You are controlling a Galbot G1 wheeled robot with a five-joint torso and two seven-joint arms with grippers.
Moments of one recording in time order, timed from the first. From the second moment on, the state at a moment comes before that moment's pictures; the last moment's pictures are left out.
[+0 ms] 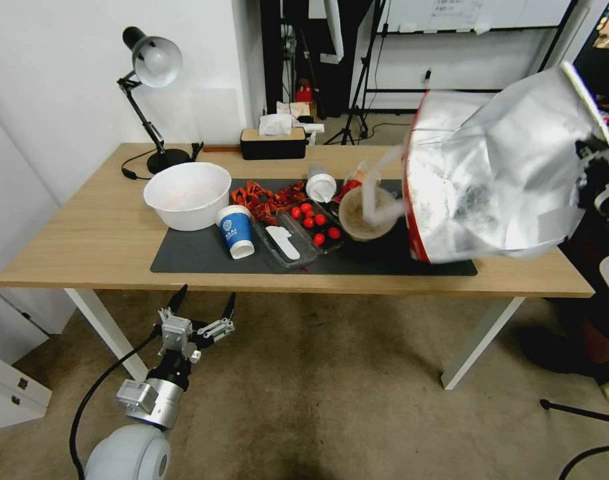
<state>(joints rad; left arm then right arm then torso) 1.63 -1.36 -0.58 -2.04 -0.22 -0.17 0.17 -1.22 0.80 0.91 2.19 1.48 -0.20 0.63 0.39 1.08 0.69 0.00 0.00</state>
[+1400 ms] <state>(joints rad) 1.63 -1.37 -0.59 -2.02 -0.25 -0.22 0.13 -1.66 1.04 0.99 2.31 0.69 0.15 -0.21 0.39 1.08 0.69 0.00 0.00</state>
